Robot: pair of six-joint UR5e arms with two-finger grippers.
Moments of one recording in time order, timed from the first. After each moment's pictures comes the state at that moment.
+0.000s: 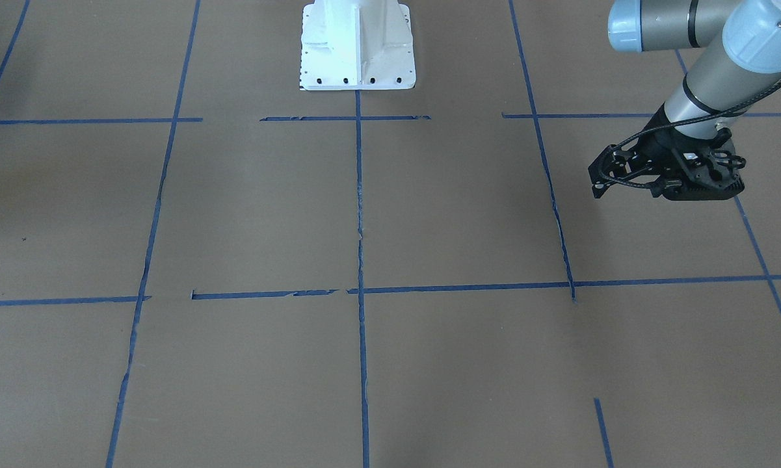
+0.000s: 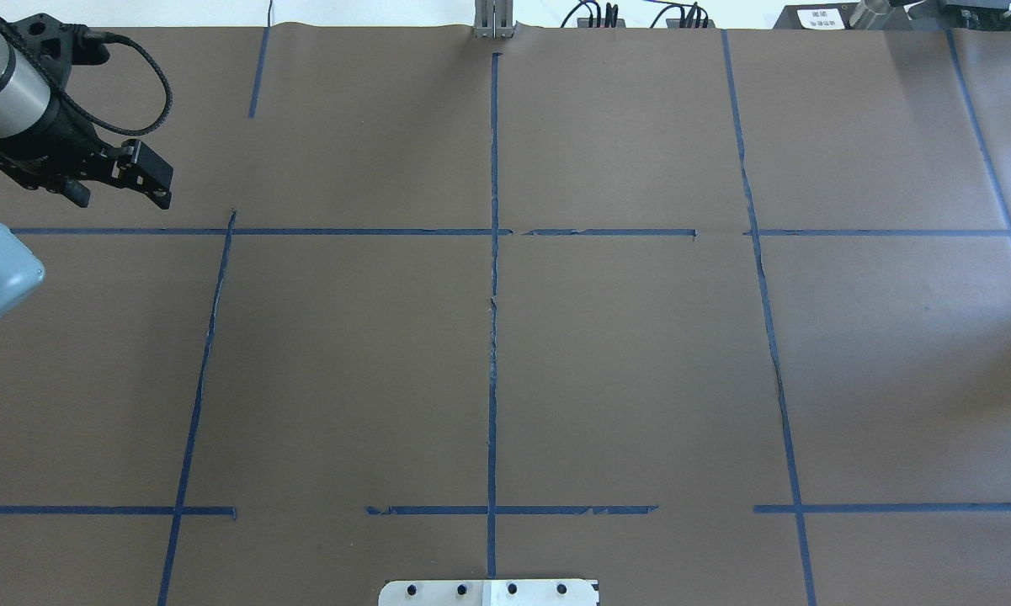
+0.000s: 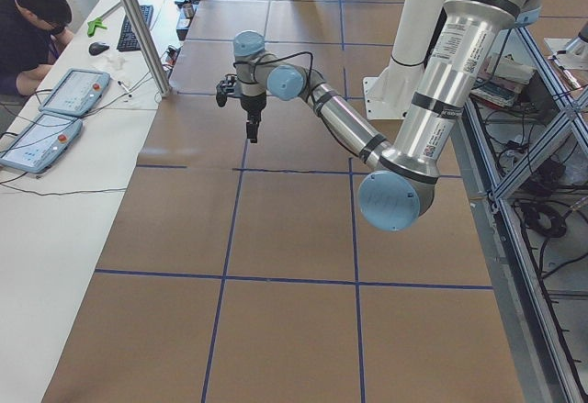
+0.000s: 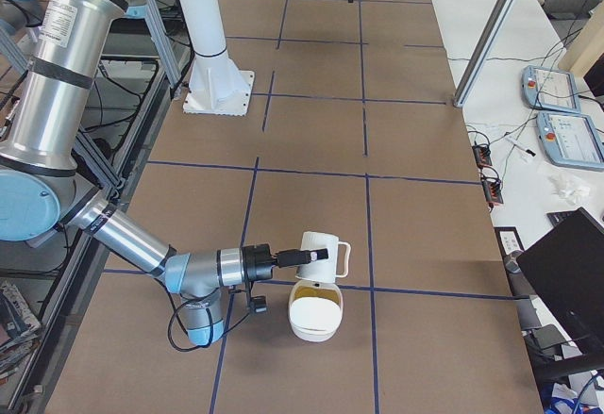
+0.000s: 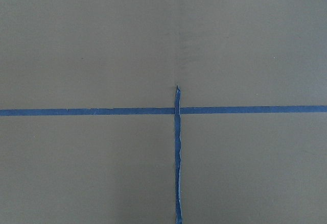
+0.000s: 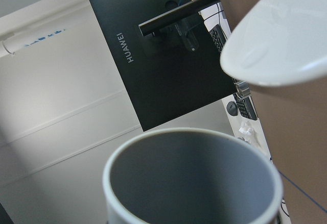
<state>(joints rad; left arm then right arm) -1.02 -1.91 -1.92 -1.42 -2.19 -0.73 1.18 -1.90 1.15 0.86 1.37 2.65</state>
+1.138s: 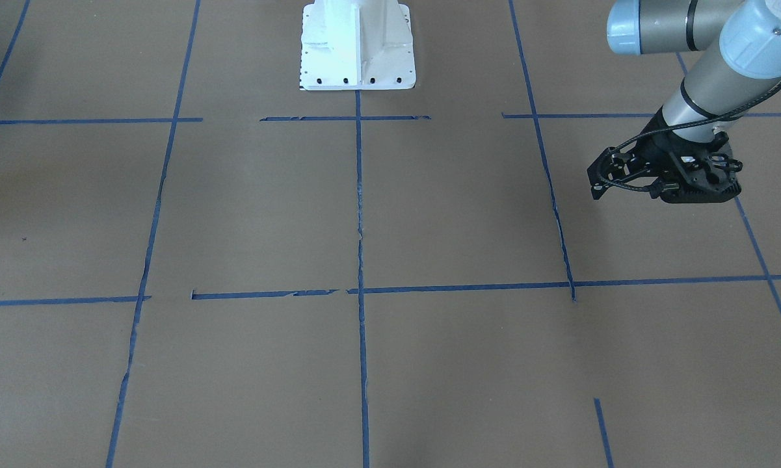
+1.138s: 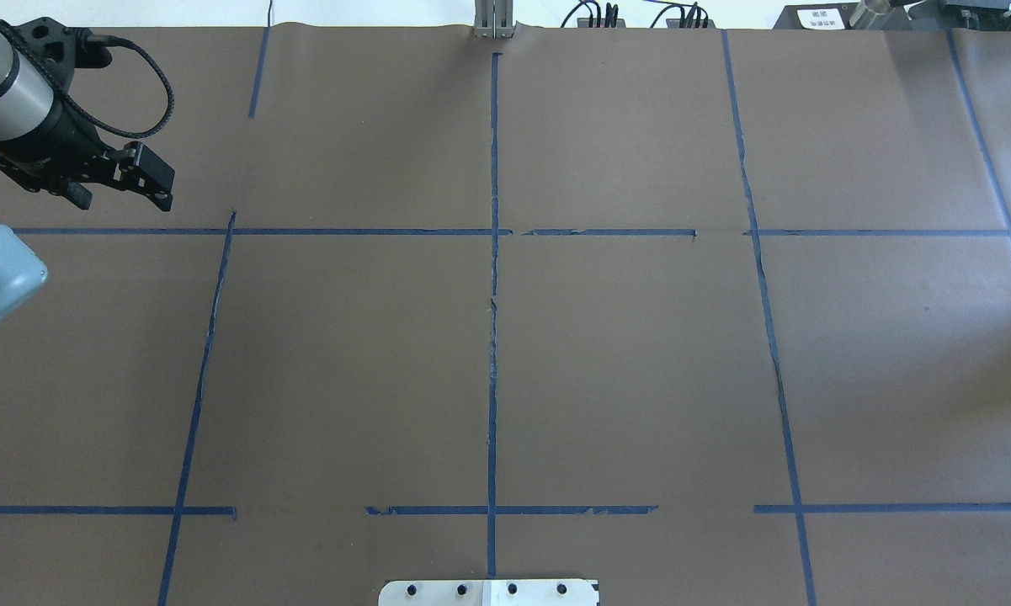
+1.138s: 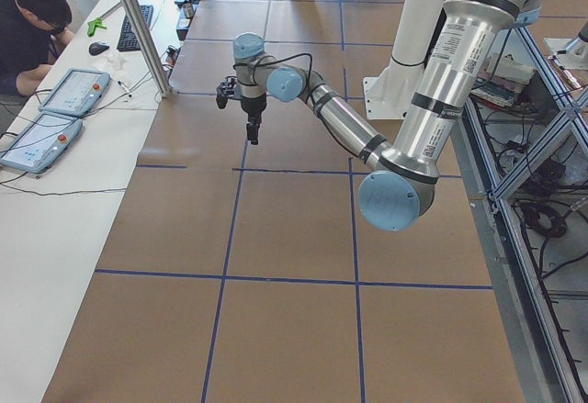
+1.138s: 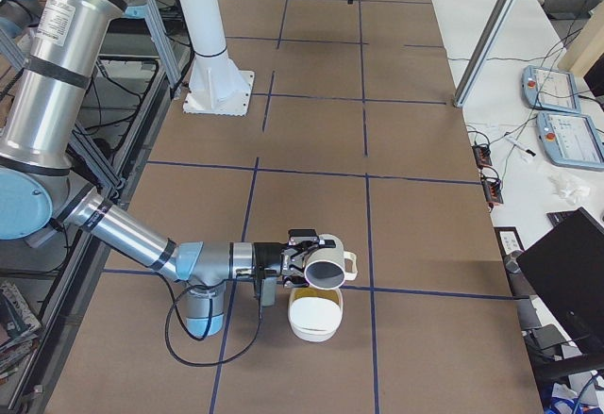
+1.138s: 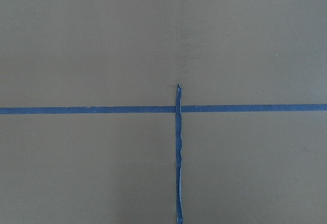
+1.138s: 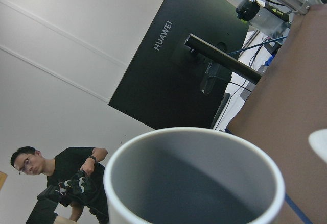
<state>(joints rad) -1.02 -1.91 -1.91 -1.42 -2.19 -0.73 1.18 -1.92 1.24 0.64 1.41 1.78</state>
